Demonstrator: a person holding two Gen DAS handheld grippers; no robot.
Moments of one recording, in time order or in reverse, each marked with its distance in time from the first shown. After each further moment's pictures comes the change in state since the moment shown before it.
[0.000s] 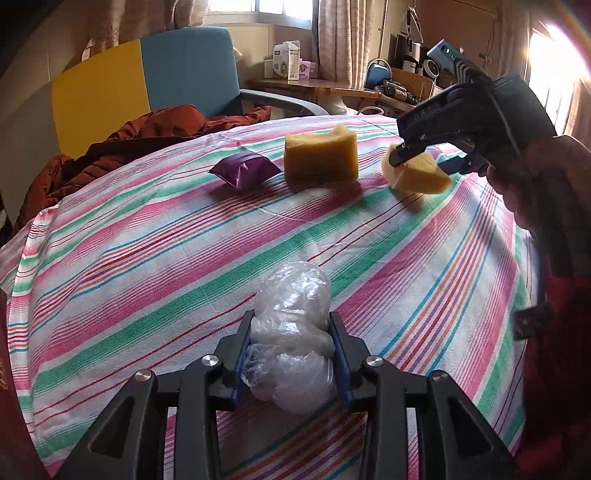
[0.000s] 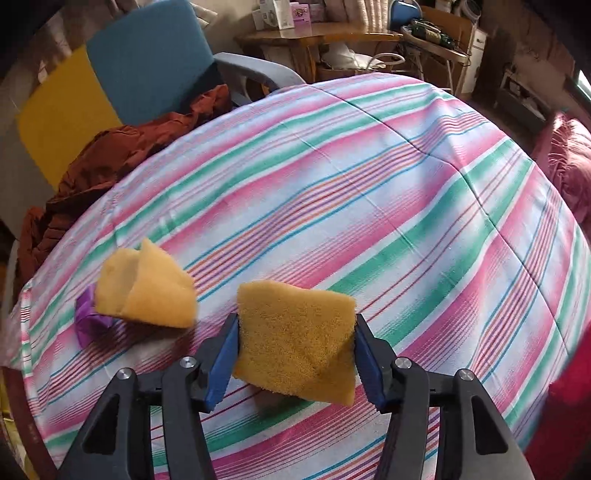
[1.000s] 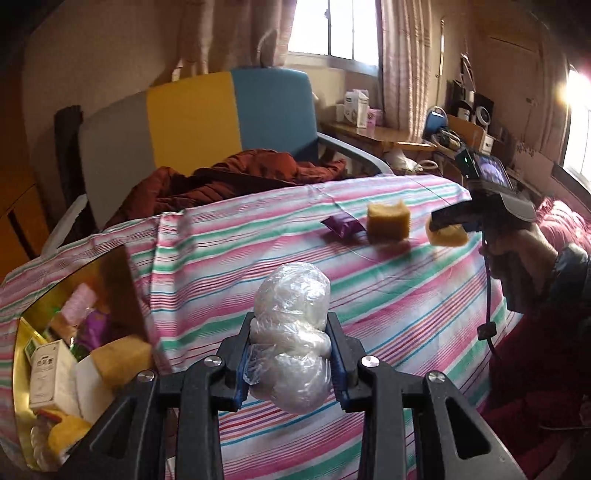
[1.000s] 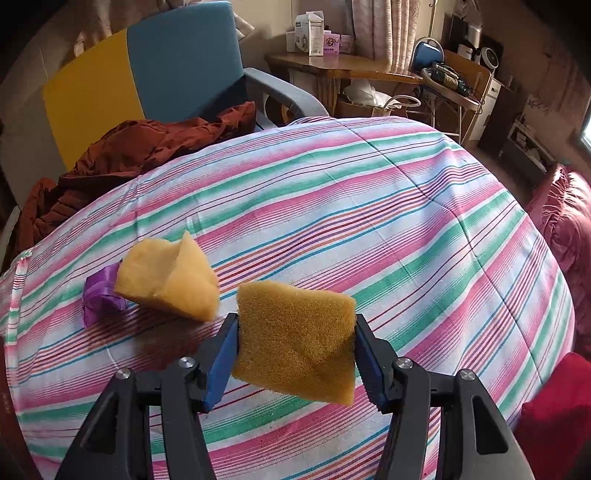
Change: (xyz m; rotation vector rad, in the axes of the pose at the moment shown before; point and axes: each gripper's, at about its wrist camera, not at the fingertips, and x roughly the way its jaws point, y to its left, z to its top) left arm -0.159 0.054 -0.022 -0.161 -0.135 0.209; right arm -0.017 0.023 -0.010 -0.141 -0.068 -0.102
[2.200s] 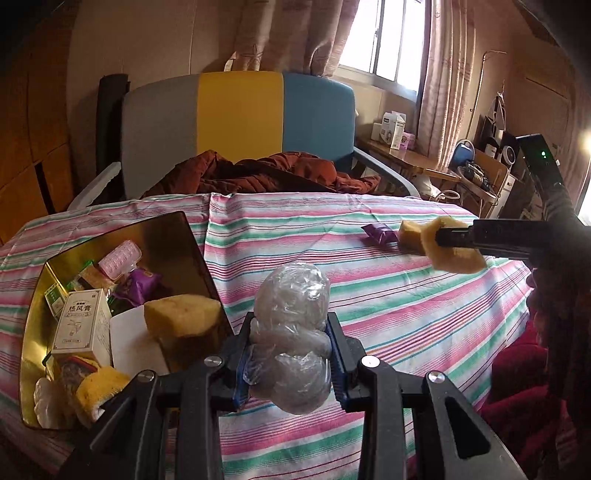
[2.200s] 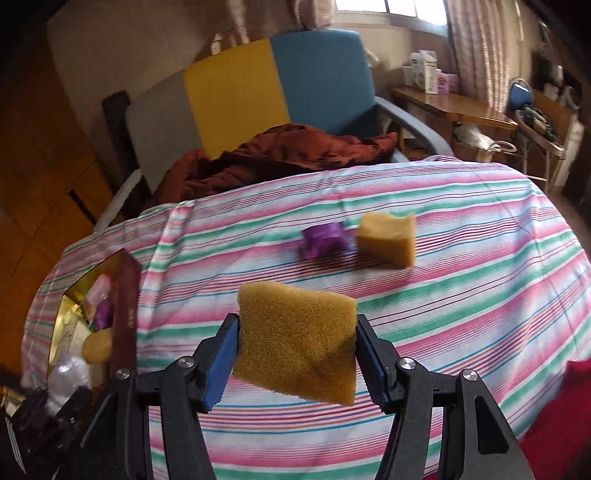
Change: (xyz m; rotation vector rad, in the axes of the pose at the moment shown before) left arm -0.035 0.057 -0.031 -0.163 -0.027 0.023; right arm -0.142 0.120 -0.094 -0.226 -0.096 0.398
